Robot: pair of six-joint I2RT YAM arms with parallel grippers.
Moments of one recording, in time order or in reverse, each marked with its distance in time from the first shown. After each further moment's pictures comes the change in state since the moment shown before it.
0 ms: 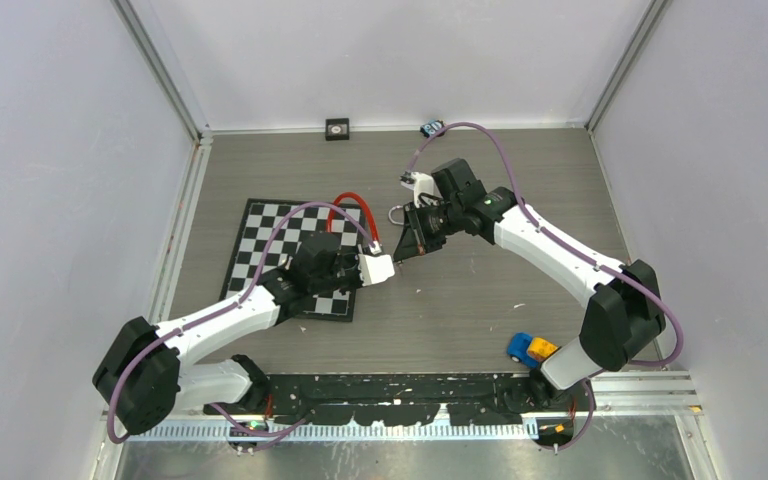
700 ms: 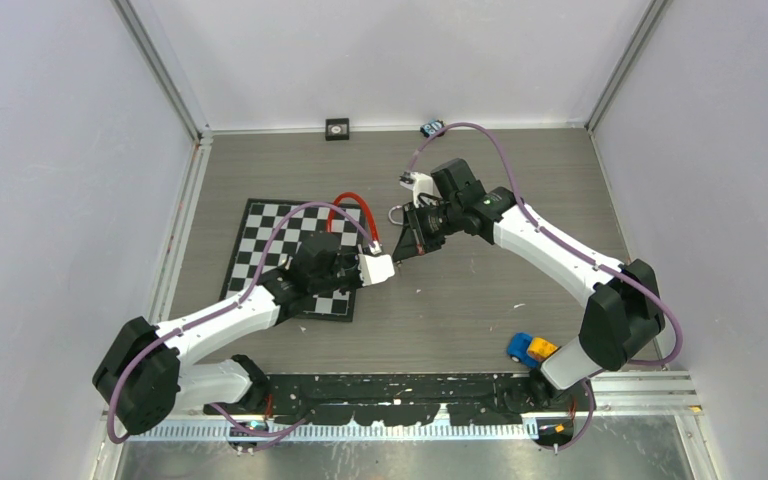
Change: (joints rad) left arm 0.000 0.000 0.000 -0.001 0.000 0.000; right arm 0.002 0.004 0.000 0.007 -0.010 0.007
